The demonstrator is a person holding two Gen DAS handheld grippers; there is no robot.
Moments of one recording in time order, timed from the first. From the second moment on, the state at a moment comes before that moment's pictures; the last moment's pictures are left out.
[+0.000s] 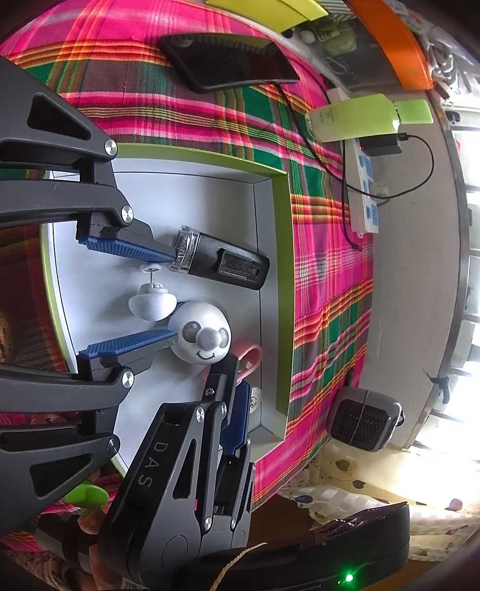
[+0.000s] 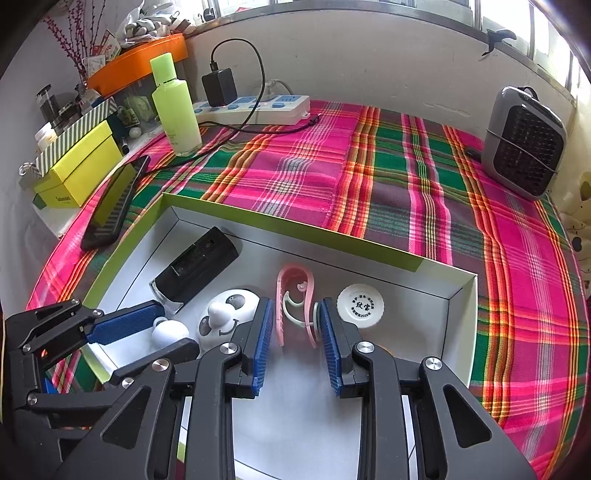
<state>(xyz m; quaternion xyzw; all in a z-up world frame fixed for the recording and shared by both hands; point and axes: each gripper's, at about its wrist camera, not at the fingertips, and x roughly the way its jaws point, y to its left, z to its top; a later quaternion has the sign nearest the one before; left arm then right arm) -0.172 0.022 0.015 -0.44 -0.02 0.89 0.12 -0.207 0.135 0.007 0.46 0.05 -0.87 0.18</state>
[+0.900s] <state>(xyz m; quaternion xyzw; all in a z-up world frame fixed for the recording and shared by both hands) -0.135 0.014 0.039 -0.41 -0.02 0.91 0.11 -0.158 0.149 0.036 0.41 0.01 -0.90 0.16</state>
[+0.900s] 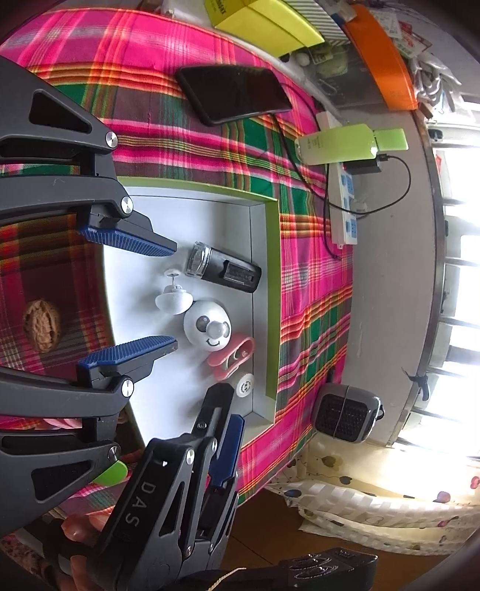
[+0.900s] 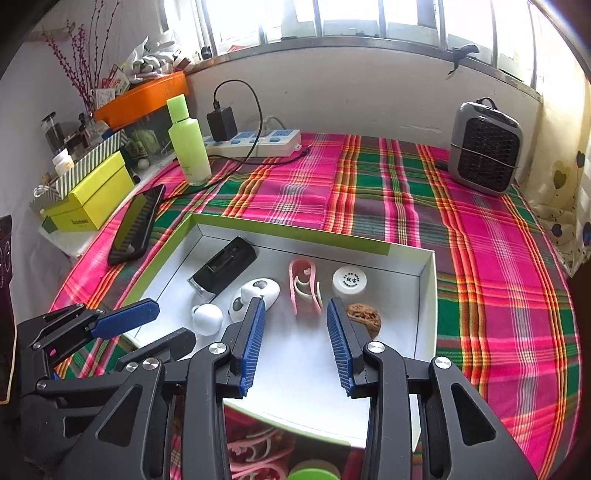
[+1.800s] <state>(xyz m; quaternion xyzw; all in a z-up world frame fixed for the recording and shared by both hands) -0.081 0.003 0.053 -0.38 -0.03 0.92 0.09 -0.087 0.170 0.047 0.37 -0.02 -0.92 0.13</state>
